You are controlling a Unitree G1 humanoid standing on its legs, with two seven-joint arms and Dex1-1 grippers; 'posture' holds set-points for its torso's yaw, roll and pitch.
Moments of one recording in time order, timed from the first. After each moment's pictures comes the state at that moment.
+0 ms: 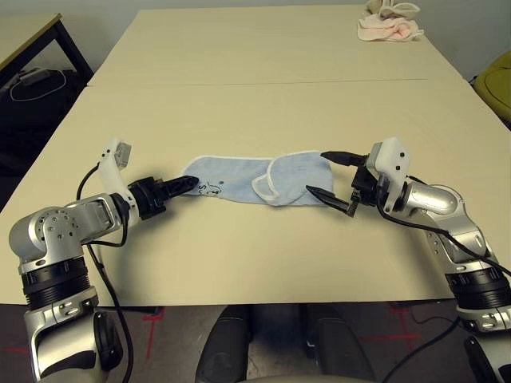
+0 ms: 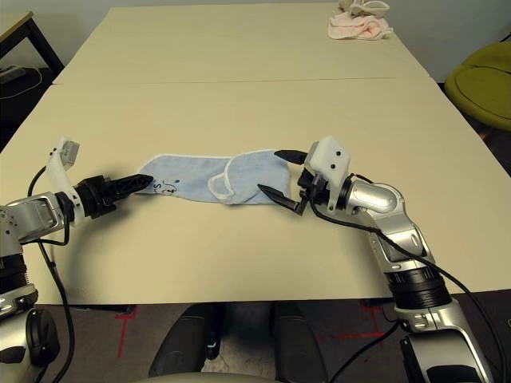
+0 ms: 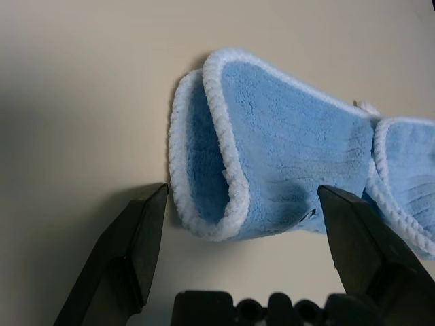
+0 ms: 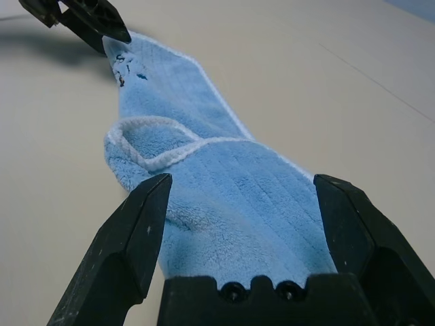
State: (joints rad) left arm -0.47 0.53 0.52 0.04 -0.74 1.37 -0.37; right arm -0.38 -0.50 0.07 -0.03 0.22 0.11 0.90
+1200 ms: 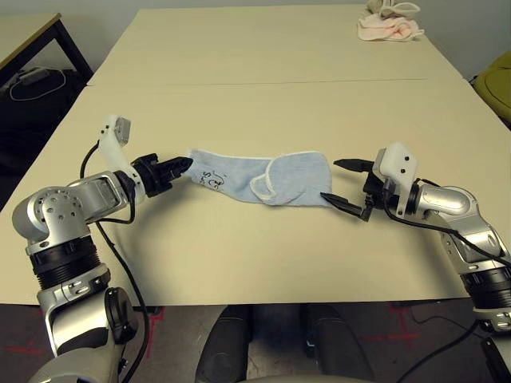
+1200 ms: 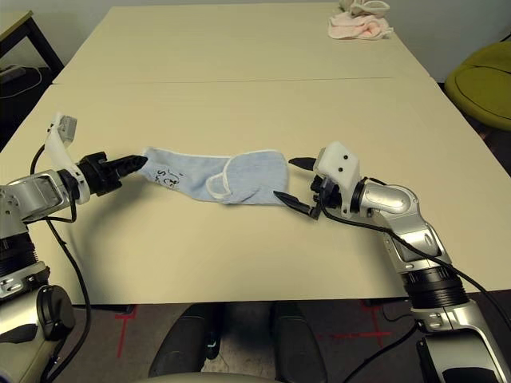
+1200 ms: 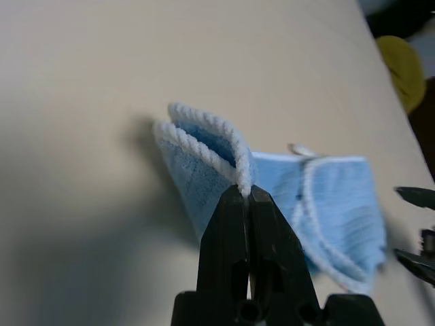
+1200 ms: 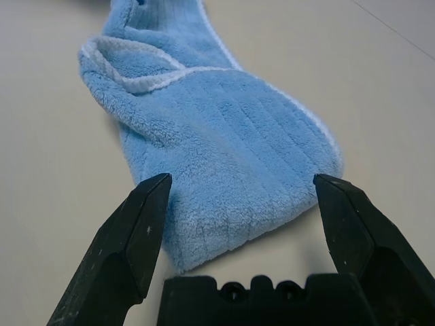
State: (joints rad) left arm -0.65 0.50 0.51 -0.02 -0.80 1.42 -0.34; right arm -0.37 -0.58 0.07 0.04 0.19 0.10 0.93
